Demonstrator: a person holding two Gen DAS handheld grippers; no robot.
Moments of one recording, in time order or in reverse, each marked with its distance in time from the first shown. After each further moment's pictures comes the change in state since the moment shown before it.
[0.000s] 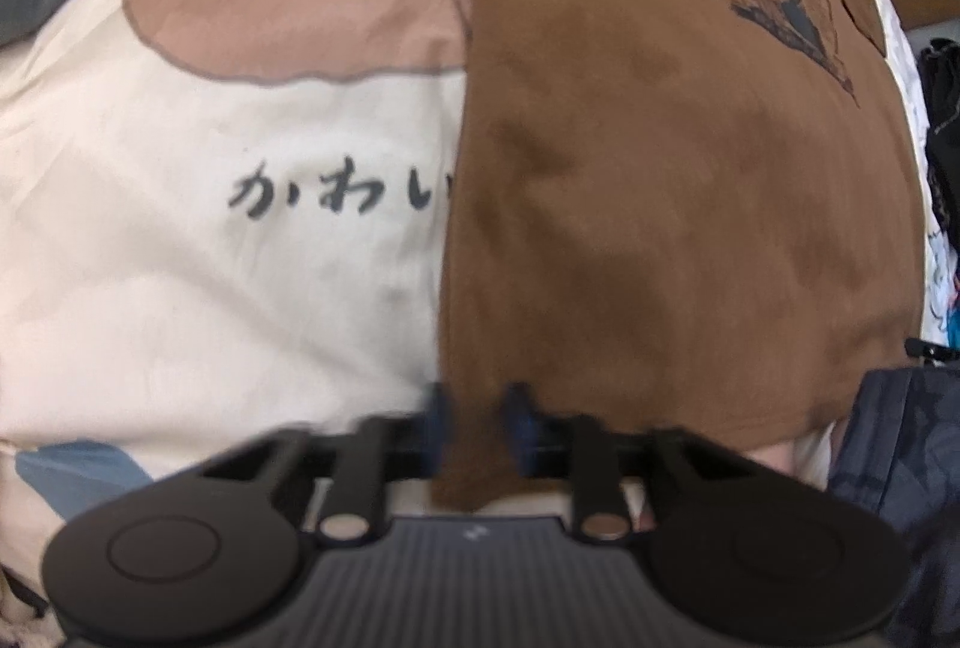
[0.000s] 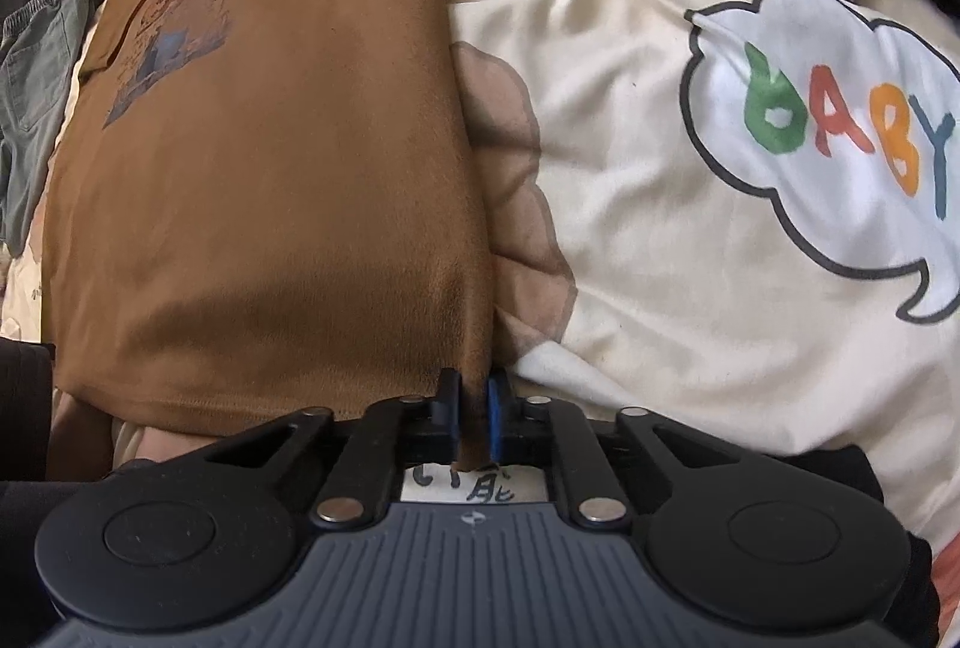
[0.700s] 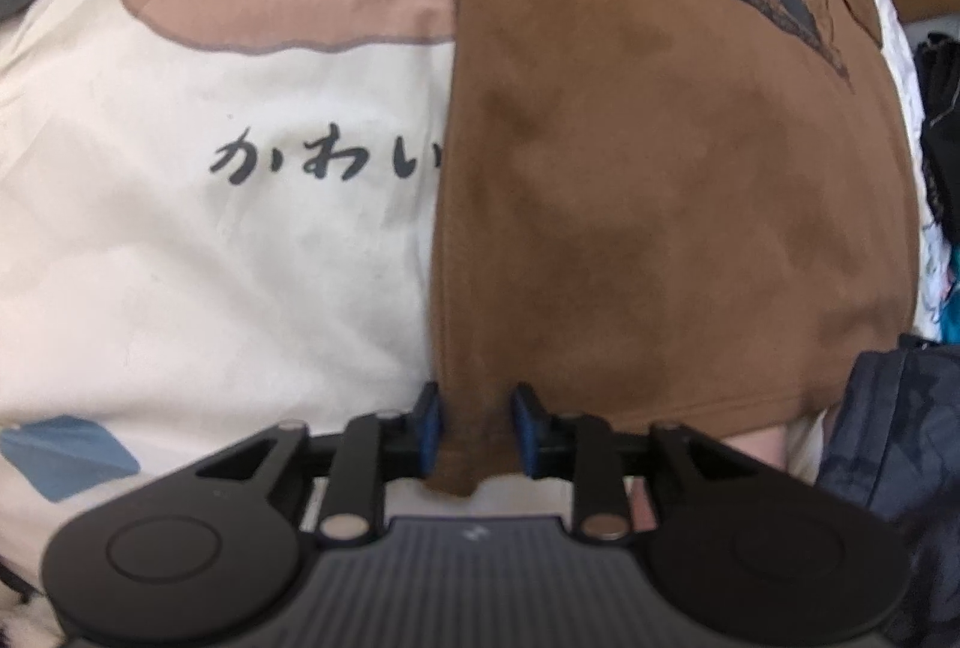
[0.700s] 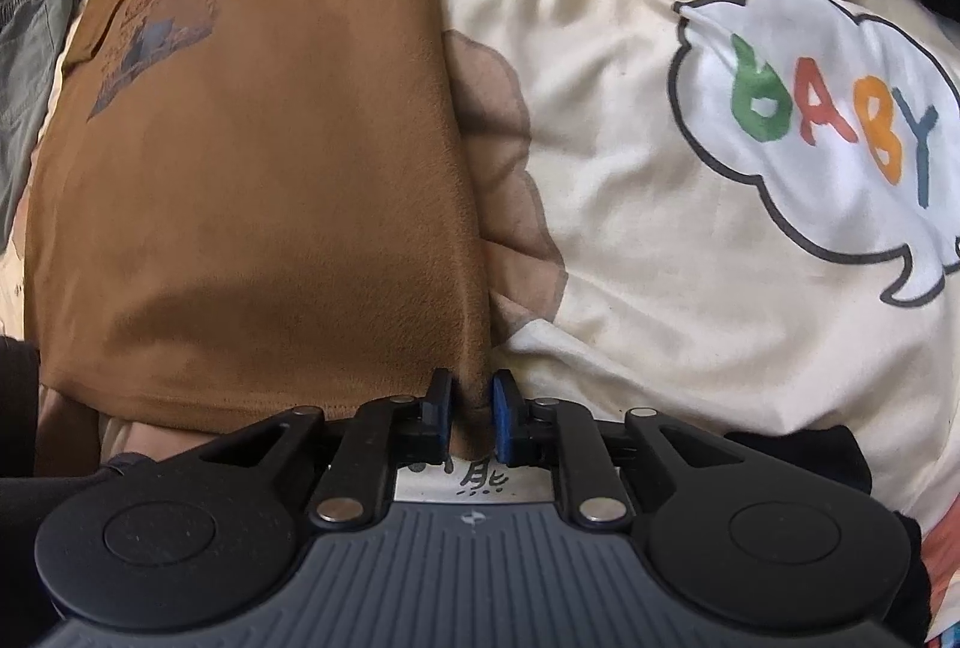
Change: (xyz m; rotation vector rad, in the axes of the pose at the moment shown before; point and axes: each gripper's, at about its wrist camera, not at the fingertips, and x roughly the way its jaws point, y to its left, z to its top) left arm 0.006 0.000 0.017 -0.006 0.010 -0.012; right arm 0.003 0.007 0.001 -0.015 0.028 -0.052
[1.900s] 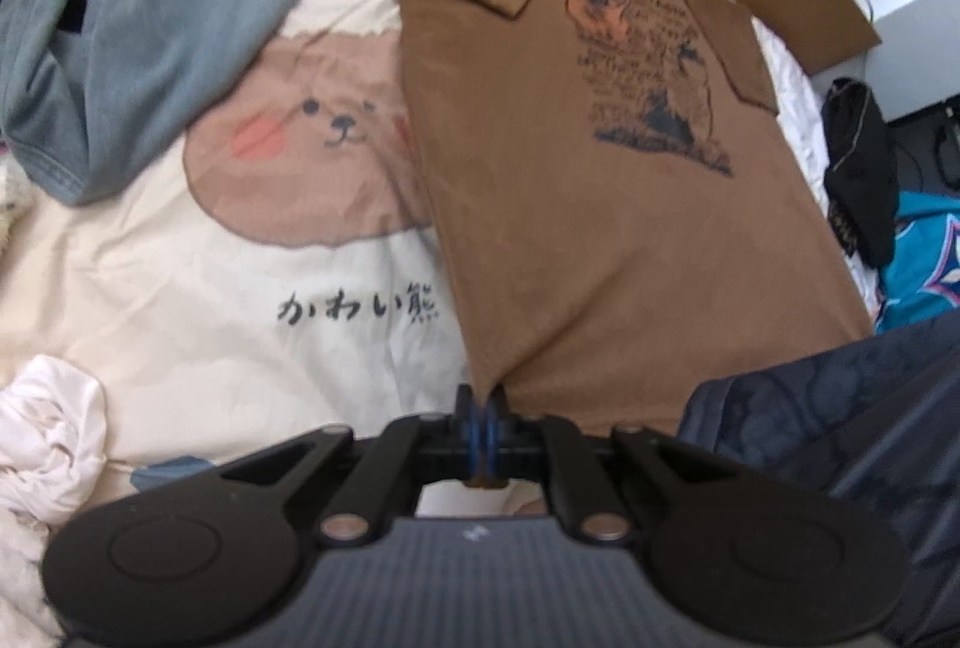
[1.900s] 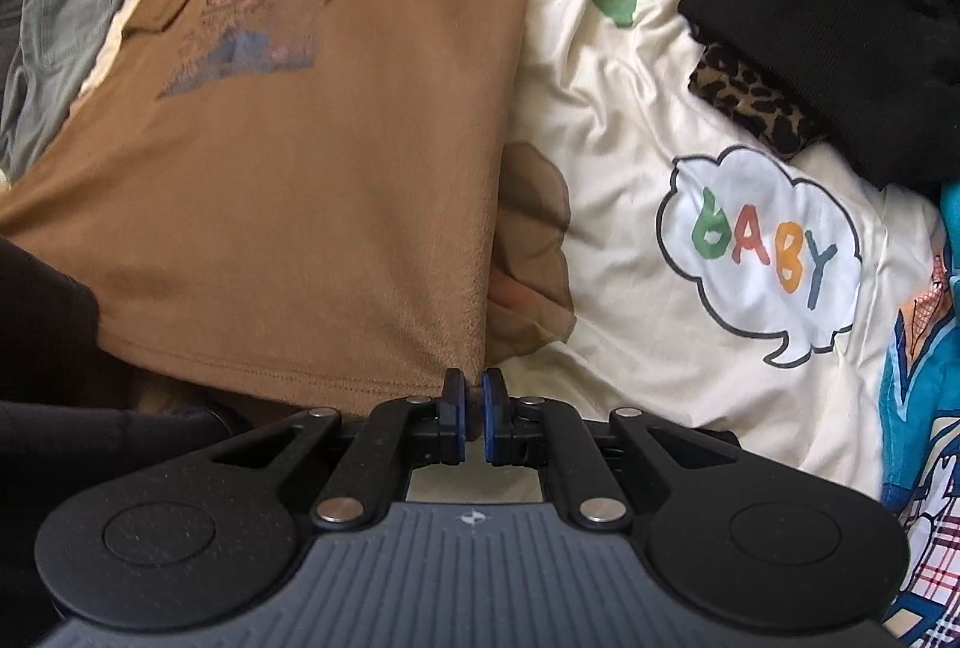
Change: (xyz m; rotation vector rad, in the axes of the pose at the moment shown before) left arm -0.129 -0.035 -0.027 0.086 -0.193 -0.039; right arm -0.103 0.073 -0.004 -0.170 -0.067 -0.104
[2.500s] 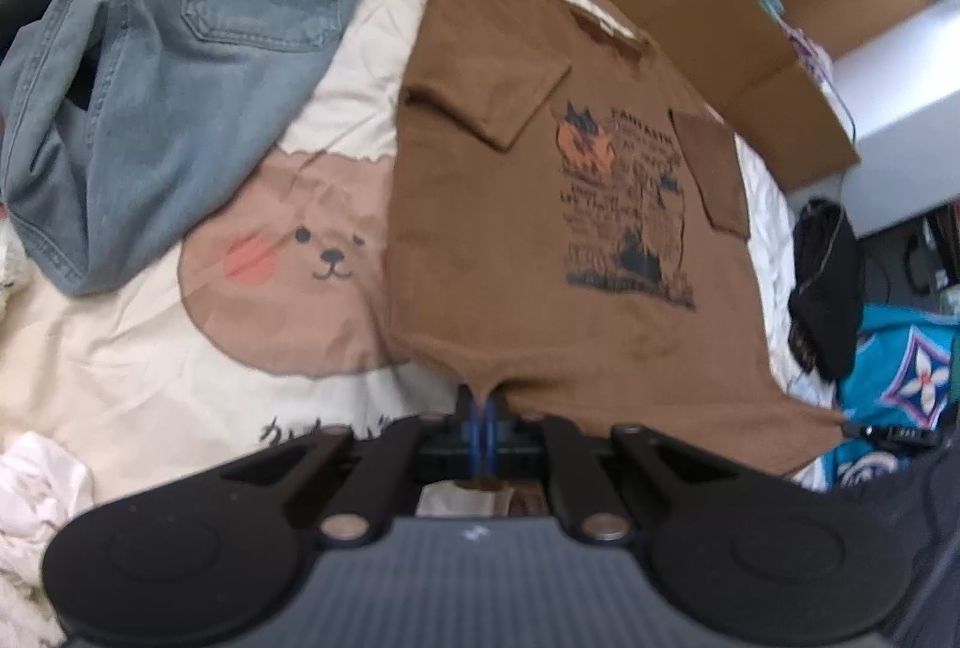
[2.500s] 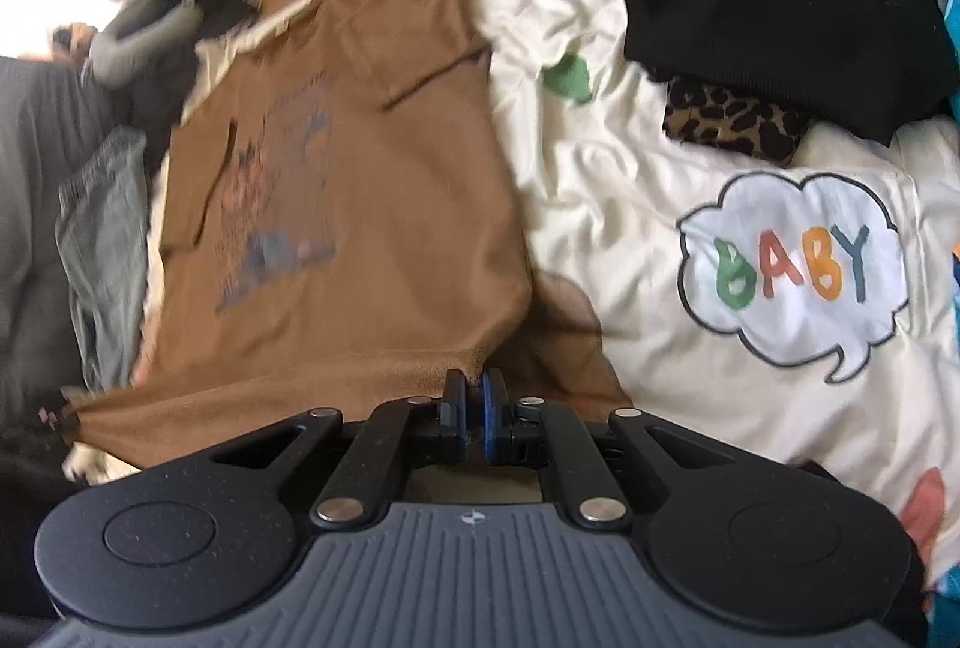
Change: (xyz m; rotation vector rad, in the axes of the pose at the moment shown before) left arm -0.019 0.019 0.051 -0.128 -0.163 -0.078; right arm -0.010 -0.057 0.040 0.371 -0.154 0.238
